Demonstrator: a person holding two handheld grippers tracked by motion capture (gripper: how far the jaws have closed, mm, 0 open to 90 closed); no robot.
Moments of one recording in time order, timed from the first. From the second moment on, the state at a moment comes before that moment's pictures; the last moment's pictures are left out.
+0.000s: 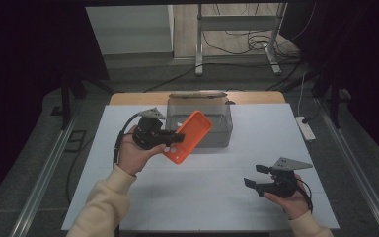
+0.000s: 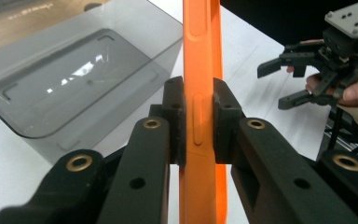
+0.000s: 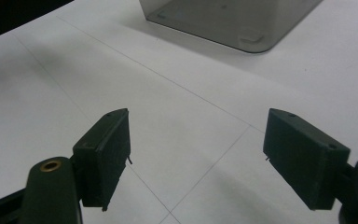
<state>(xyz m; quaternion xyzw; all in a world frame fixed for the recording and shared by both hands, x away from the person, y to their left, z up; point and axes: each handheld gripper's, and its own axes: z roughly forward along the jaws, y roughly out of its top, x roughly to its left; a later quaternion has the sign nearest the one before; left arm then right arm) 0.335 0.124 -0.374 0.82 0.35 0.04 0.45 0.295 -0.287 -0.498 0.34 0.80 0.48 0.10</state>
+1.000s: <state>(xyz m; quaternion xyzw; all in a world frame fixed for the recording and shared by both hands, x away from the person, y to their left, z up) 0.365 0.124 -0.347 0.81 0.38 0.06 0.44 0.297 -0.288 -0.499 0.34 0.80 0.47 0.10</state>
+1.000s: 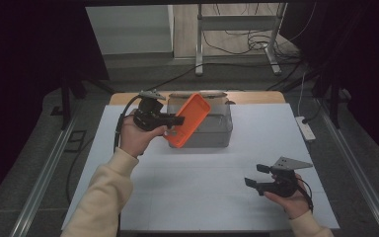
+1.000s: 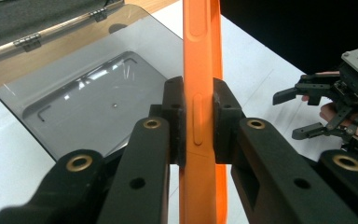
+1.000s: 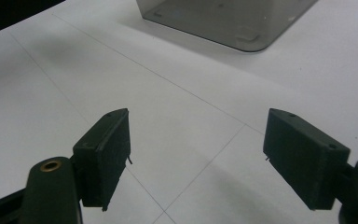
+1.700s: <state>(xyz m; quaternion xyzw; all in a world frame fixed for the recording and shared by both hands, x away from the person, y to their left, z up) 0.386 0.122 -0.350 0.80 0.41 0.07 0.43 0.297 -0.289 -0.498 0.35 0.80 0.47 0.11</state>
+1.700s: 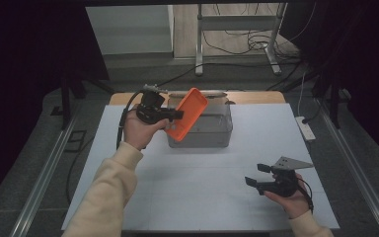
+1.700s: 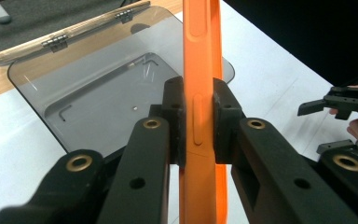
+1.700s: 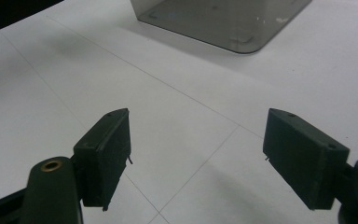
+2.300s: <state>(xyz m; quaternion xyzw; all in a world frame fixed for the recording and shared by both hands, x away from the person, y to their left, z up) 0.404 0.118 -0.353 0.79 0.44 0.08 0.42 0.297 -0.290 -0.499 0.35 0.80 0.47 0.11</state>
